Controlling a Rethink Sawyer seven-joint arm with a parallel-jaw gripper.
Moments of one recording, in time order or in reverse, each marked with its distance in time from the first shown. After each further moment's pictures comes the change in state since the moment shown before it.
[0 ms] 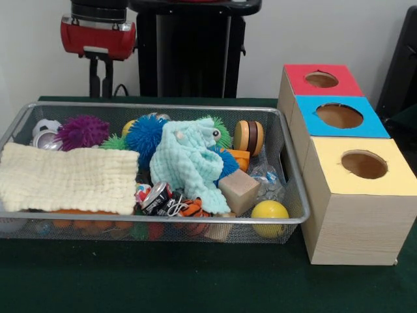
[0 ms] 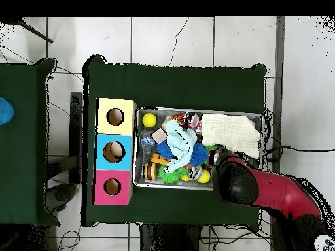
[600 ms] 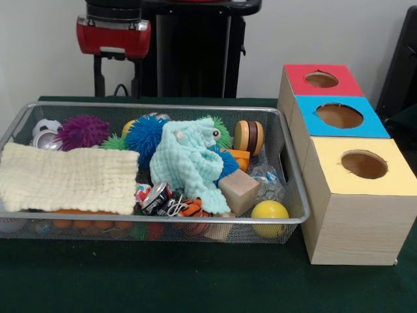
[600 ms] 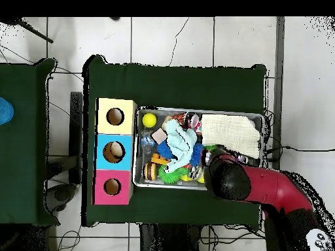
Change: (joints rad) arm 0.038 -0.001 0.012 -0.001 0.014 0.060 0.000
